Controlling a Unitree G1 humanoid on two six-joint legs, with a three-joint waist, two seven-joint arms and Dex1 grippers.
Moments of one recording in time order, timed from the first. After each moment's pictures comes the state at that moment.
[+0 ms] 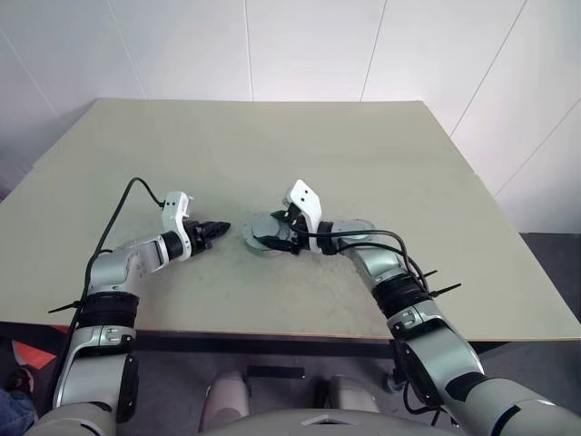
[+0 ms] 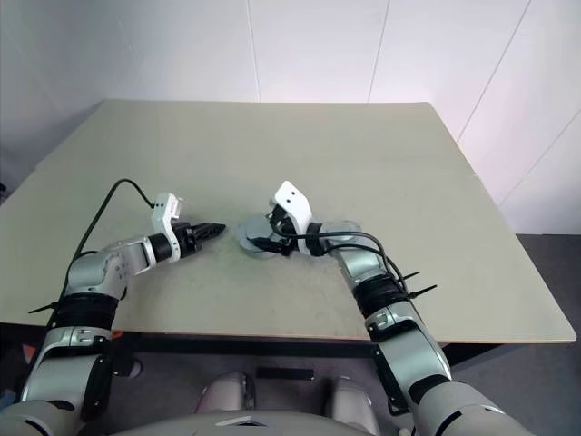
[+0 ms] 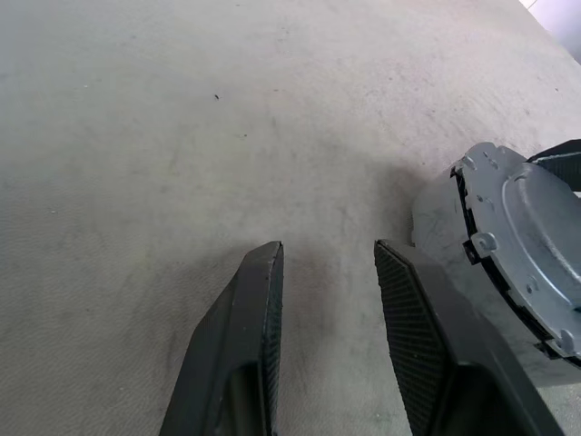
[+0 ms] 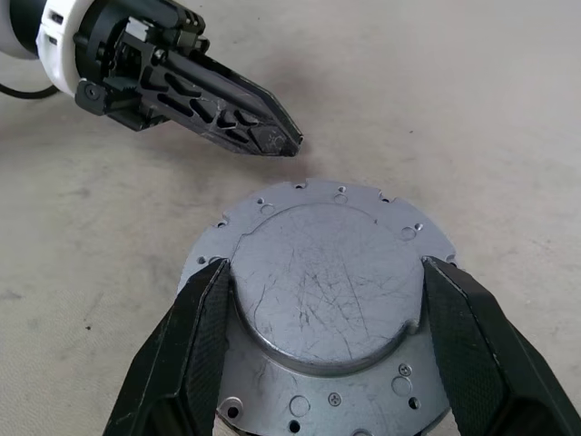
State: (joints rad) left arm -0.46 0.43 0.15 0.36 -0.45 0.73 -0.71; right arm -0.64 -0.14 0.26 0.50 0.05 0.18 0.88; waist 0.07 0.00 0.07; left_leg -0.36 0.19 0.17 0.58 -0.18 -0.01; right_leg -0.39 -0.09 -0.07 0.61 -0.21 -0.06
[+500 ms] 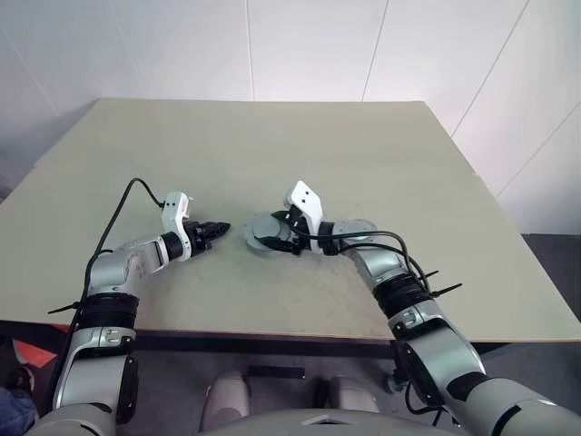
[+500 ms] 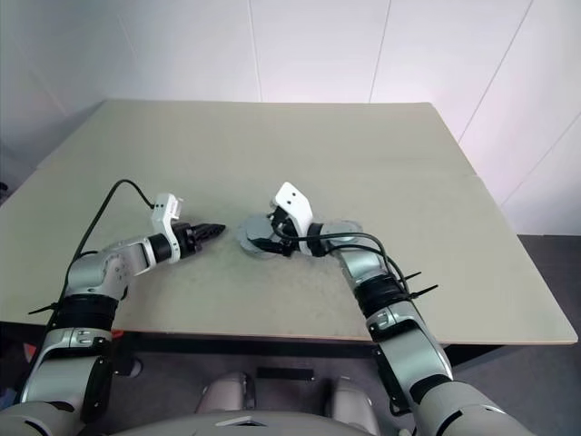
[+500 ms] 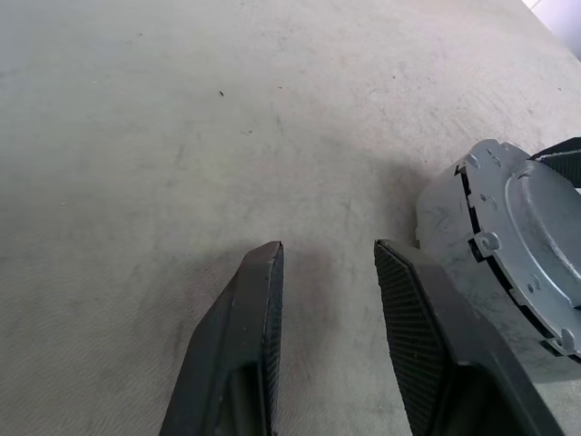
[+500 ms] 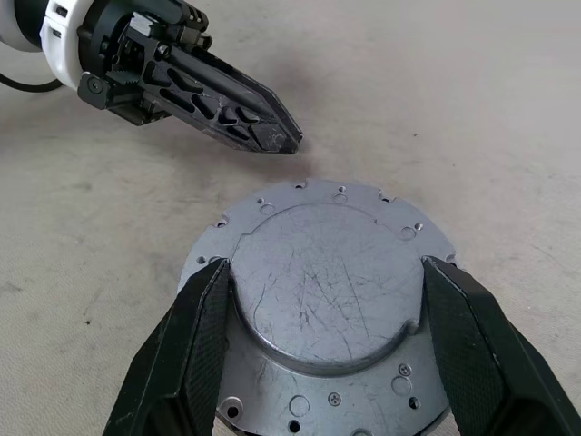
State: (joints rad) left arm -0.46 0.43 0.15 0.36 -0.45 0.73 -0.71; right arm -0.64 -0.15 0.26 0.51 0.05 0.17 0.89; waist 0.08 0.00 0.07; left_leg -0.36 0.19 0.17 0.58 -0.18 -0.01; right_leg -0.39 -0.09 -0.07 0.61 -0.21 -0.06
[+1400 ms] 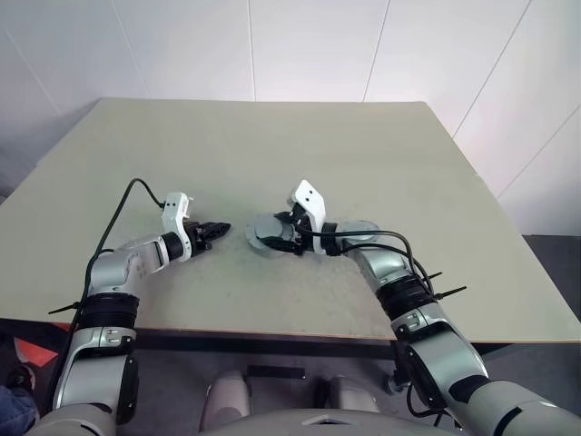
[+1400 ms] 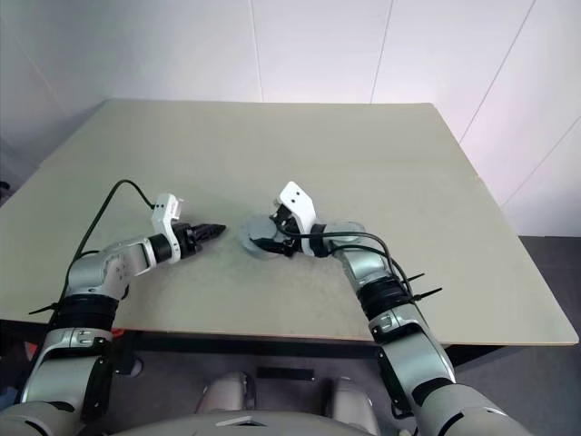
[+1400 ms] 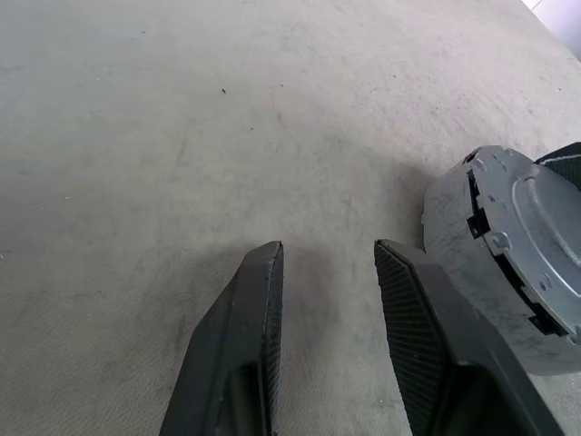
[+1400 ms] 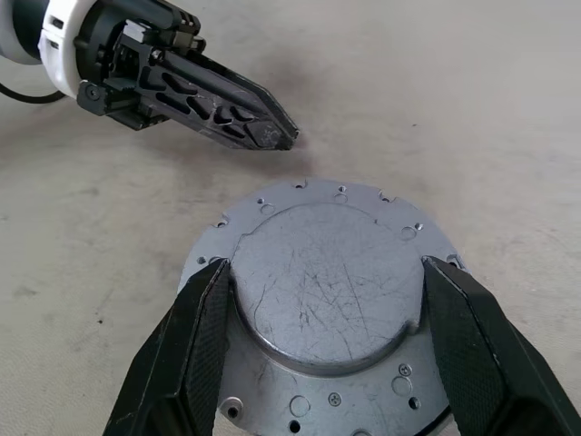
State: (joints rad) left arm -0.46 0.43 0.15 0.36 -0.45 0.73 -0.71; right arm -0.62 -0.16 0.25 0.46 0.08 0.23 0.88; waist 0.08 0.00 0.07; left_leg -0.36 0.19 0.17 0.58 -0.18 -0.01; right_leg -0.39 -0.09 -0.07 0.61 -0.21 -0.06
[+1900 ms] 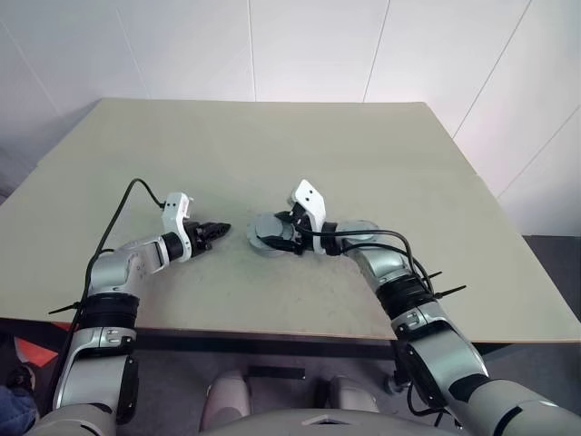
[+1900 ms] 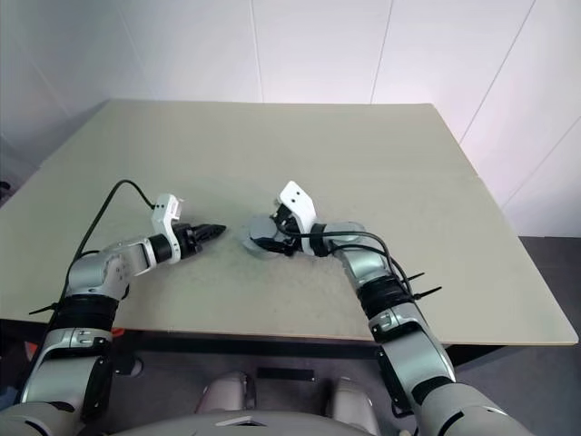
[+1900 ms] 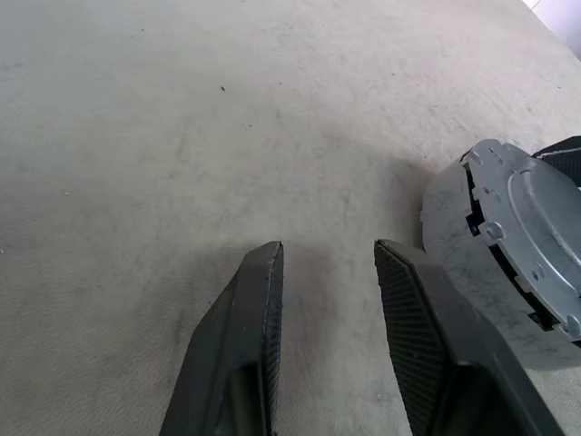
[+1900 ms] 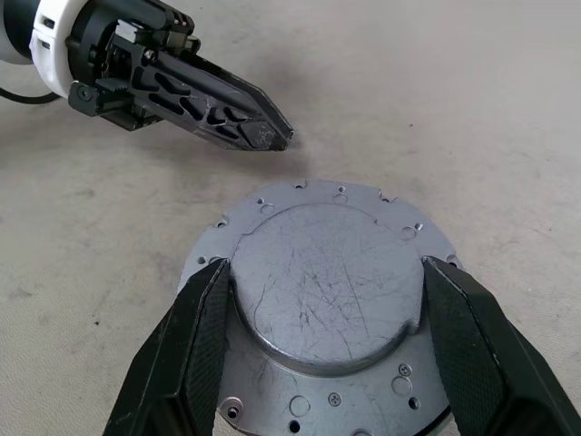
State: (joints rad) left arm -0.46 0.43 0.15 0.36 -0.45 0.73 -0.71; right arm -0.63 -0.16 0.25 0.48 0.08 0.23 0.88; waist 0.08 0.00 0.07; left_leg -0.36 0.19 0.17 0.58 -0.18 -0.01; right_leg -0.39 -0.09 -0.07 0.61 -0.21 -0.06
